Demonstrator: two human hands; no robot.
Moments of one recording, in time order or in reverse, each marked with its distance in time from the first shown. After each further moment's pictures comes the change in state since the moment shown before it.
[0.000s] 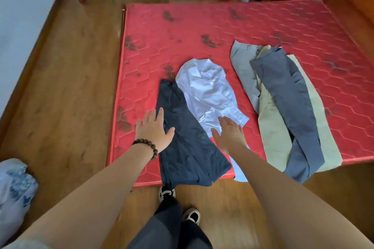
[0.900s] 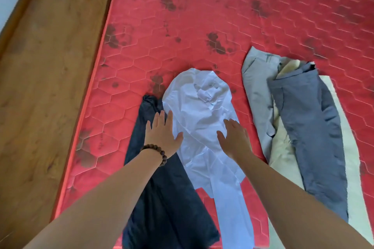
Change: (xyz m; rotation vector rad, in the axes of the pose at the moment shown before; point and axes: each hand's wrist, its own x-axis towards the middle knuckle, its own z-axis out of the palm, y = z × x) left_hand 0.292 0.088 0.083 -0.051 -0.075 -0.074; right_hand 0.311 0.076 -0.008 -0.031 -0.093 -0.014
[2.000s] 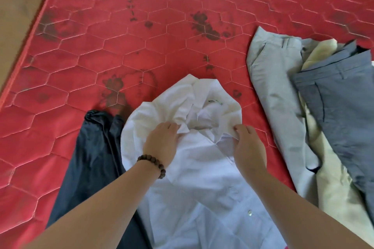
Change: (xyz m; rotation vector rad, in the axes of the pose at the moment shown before) left_hand 0.209 0.045 0.167 -0.136 0.199 0.273; right_hand 0.187 0.103 0.116 0.149 0.367 0.047
